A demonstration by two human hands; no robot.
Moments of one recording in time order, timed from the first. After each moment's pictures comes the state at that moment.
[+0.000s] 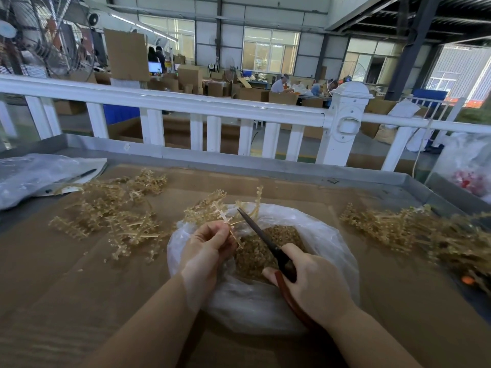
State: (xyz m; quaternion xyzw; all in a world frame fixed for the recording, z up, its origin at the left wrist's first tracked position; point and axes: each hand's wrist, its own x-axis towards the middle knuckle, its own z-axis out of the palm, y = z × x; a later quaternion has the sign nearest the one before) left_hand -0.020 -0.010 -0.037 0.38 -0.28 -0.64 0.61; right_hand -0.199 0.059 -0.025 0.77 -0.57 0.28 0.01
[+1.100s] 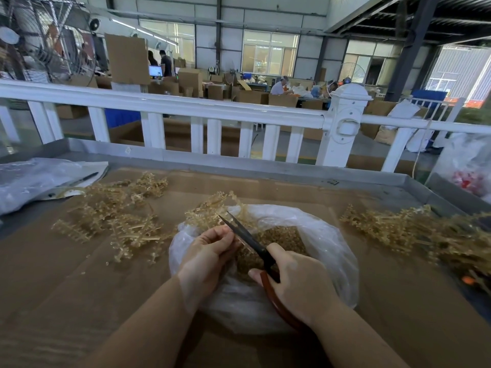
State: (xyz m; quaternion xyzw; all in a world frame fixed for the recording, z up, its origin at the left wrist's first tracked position) left_hand -0.016 -0.003 -0.030 0.33 -0.30 -0.69 0.56; right_hand -0.182 0.053 -0.026 0.79 -0.57 0.23 0.04
